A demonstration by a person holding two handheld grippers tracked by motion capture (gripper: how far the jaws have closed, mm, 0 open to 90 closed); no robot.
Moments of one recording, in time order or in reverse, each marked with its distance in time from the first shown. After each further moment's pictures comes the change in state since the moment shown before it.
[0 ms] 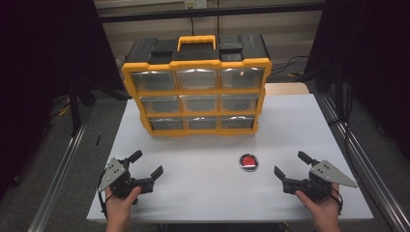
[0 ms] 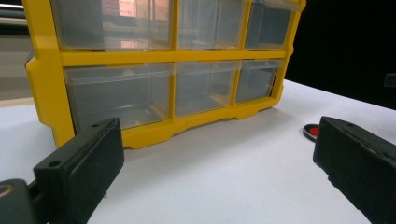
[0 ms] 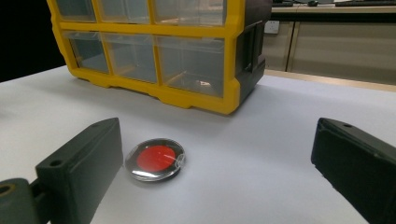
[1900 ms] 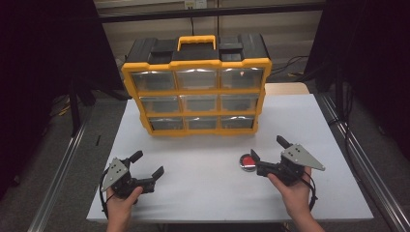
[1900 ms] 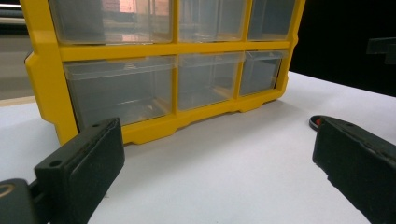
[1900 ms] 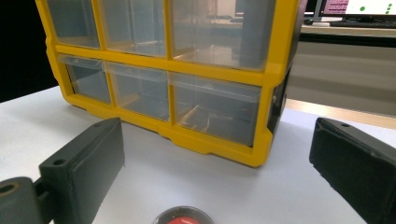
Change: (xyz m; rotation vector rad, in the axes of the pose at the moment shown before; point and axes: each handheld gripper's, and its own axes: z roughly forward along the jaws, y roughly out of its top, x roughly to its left) left arm 0.001 -0.003 0.002 0.028 0.010 0.030; right arm 0.044 0.036 0.055 -0.036 -0.037 -0.035
